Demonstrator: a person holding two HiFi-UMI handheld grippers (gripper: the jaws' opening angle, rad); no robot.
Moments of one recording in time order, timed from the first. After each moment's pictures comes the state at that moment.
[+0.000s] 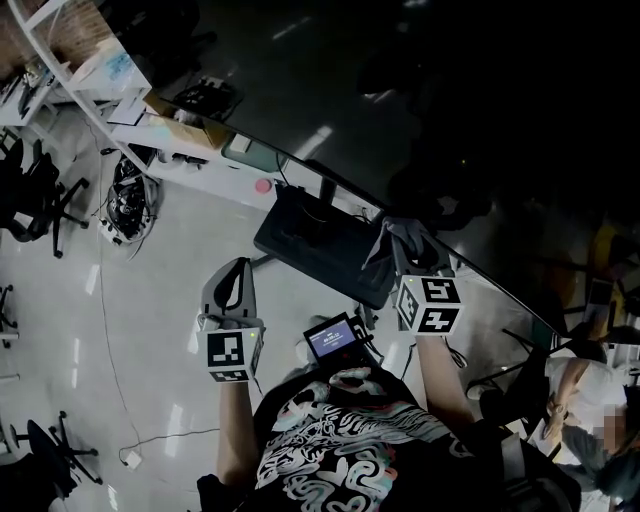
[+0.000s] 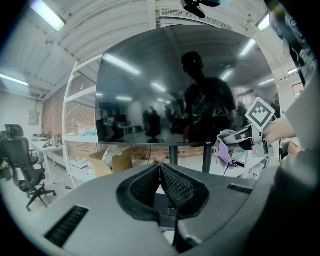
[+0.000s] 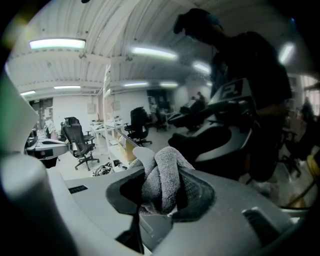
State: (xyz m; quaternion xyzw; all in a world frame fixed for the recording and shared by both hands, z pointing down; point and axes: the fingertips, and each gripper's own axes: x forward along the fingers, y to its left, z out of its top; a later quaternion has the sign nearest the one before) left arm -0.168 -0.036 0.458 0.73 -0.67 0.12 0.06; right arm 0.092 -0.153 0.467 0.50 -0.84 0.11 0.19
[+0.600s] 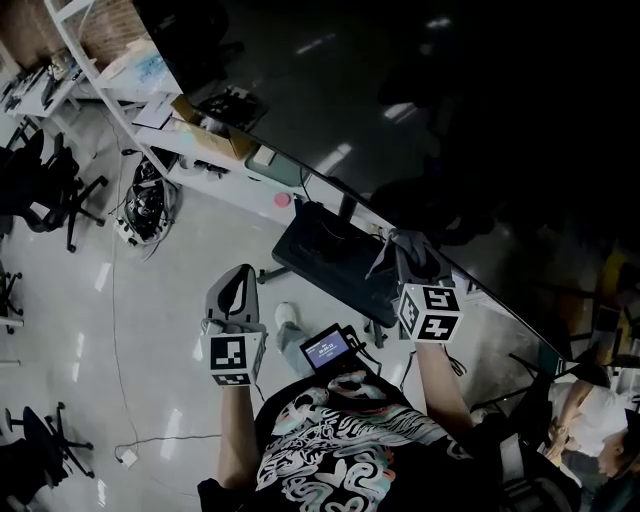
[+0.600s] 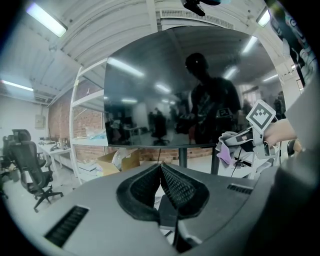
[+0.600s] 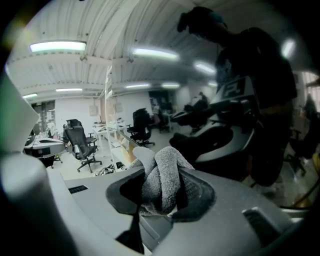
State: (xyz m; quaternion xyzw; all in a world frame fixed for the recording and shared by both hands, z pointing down) left arm -0.208 -0.032 0.445 0.71 -0.69 0.12 0.06; right arm 0.055 -0.165 0.466 0.49 -0.84 0.12 0.18
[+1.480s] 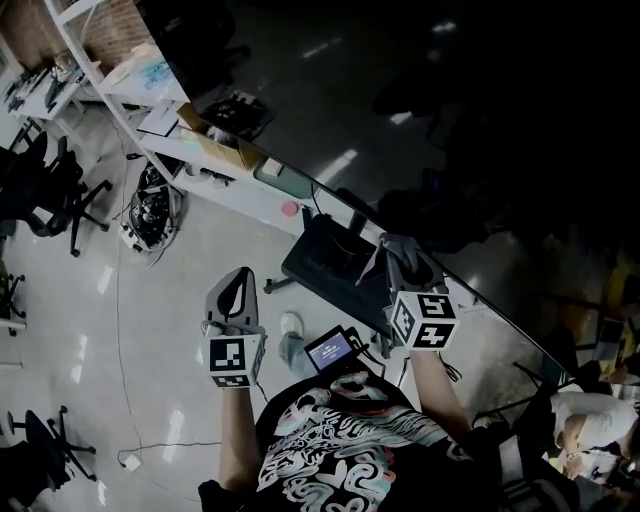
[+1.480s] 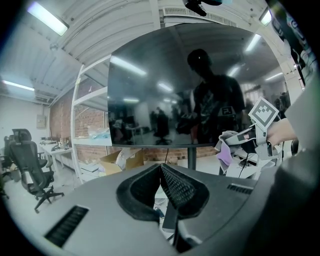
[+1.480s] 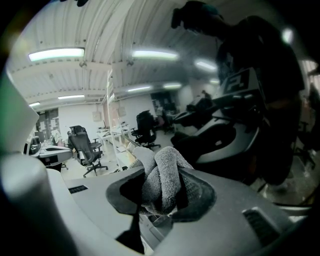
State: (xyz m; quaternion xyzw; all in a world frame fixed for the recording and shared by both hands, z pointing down) left arm -0.244 -0.058 0.447 0.70 -0.70 0.12 0.06; right arm 0.002 -0.182 0.463 0.47 -0.86 0.14 0.16
